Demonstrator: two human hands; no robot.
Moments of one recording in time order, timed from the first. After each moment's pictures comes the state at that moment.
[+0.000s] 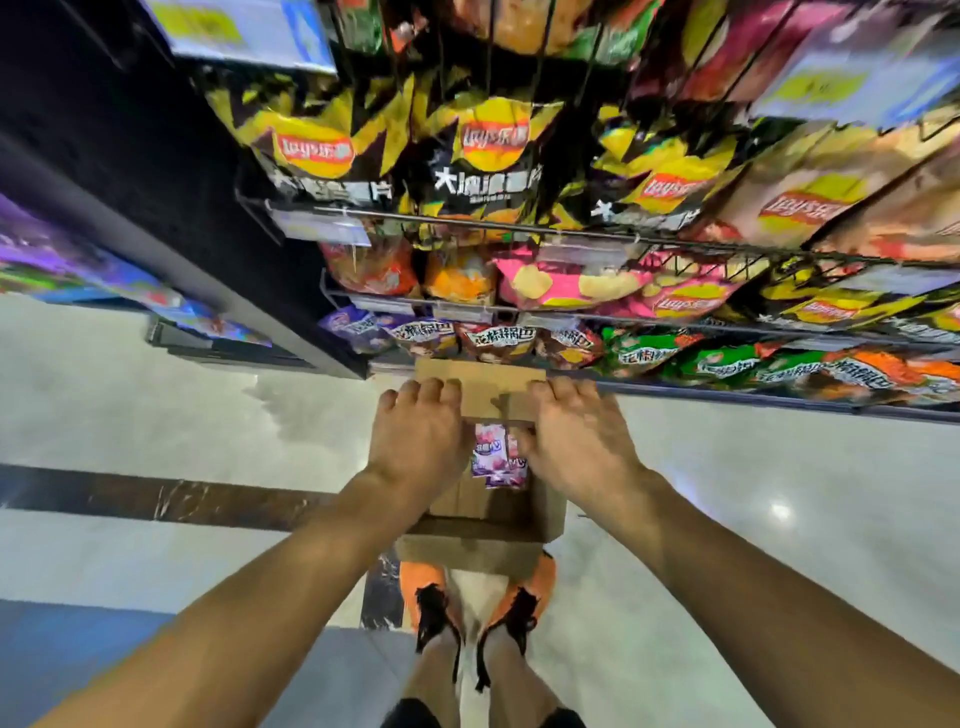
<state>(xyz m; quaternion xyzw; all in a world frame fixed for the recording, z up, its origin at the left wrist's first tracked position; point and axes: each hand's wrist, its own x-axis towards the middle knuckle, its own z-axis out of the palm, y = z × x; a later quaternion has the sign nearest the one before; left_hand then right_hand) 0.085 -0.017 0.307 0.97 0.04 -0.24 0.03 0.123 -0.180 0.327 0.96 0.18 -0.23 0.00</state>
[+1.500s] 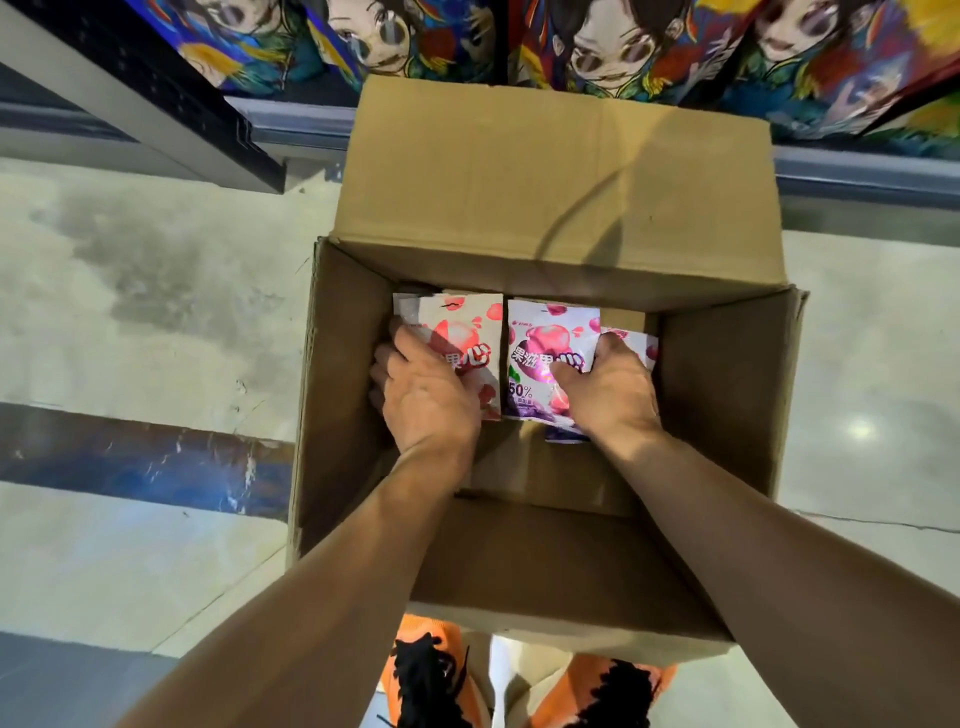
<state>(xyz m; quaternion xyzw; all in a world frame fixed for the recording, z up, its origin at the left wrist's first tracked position) 0.041 -0.022 -0.249 0.85 0.44 -0.20 0.23 0.092 -0.171 -0.253 0.88 -0.17 -0.34 -0.27</state>
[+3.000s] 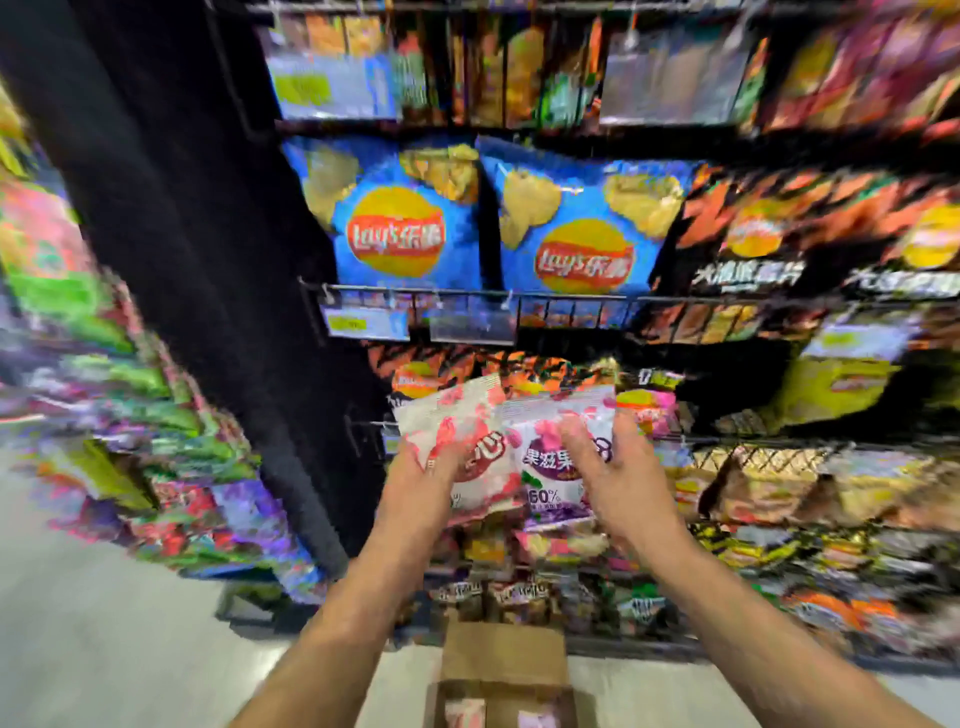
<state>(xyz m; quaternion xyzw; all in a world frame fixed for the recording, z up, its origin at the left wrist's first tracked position) 0.094 0.029 0.646 0.65 0.16 0.08 0.74 0.136 -0.164 0.654 0.83 0.06 0.05 -0.56</state>
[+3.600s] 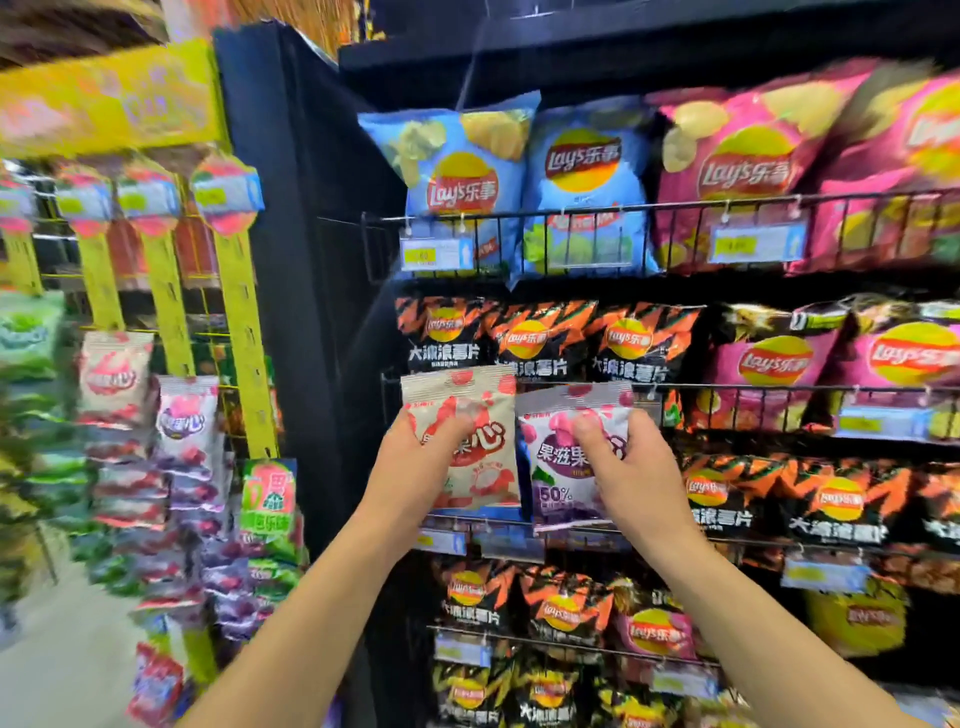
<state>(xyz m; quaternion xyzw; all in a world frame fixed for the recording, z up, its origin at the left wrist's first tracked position) 0.053 0.051 0.940 0.69 -0.01 0.24 0.69 0.115 -0.155 0.918 0.73 0.20 0.22 -0.62</state>
